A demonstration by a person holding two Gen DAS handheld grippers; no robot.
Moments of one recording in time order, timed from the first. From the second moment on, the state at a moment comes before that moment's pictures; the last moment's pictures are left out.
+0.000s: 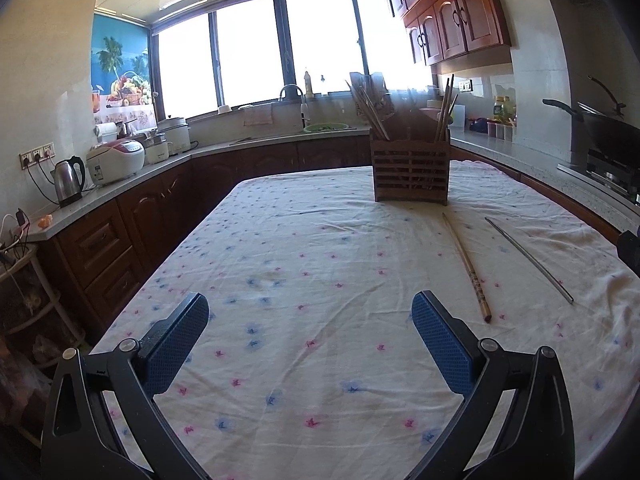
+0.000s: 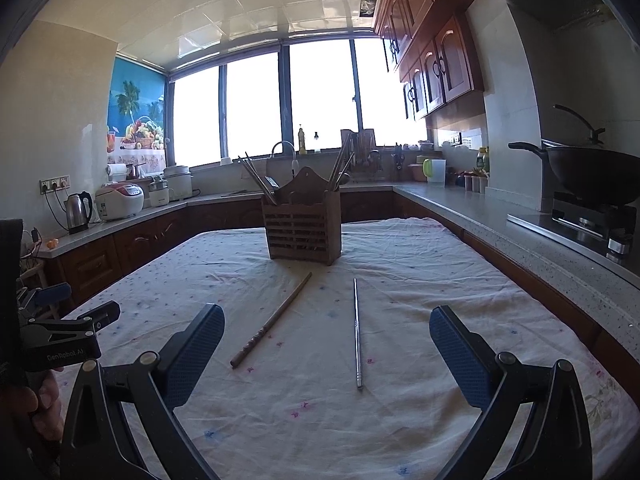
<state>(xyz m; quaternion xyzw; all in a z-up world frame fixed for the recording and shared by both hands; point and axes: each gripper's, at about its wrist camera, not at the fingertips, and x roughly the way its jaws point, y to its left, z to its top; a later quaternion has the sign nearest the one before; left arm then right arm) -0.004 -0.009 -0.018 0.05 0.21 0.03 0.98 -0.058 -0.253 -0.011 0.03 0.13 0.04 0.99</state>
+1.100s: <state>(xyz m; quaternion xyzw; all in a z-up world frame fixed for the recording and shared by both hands) -0.012 -0.014 -0.013 0.05 0.20 0.00 0.98 -0.059 -0.251 -0.013 0.03 0.12 0.04 0.99</state>
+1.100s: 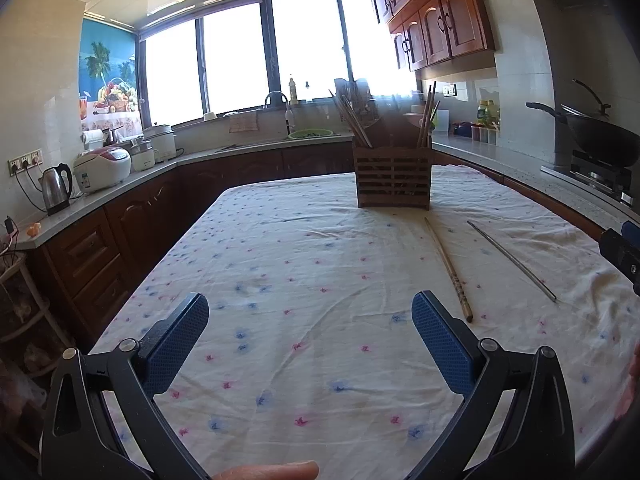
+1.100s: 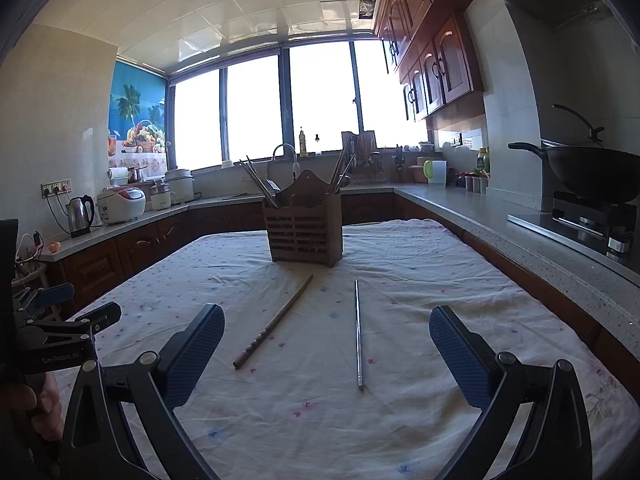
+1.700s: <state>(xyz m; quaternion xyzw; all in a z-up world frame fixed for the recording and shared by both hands) -0.016 -0.014 0.000 0.05 0.18 0.00 0.98 -0.067 -0.245 0.000 0.03 0.11 0.04 0.99</state>
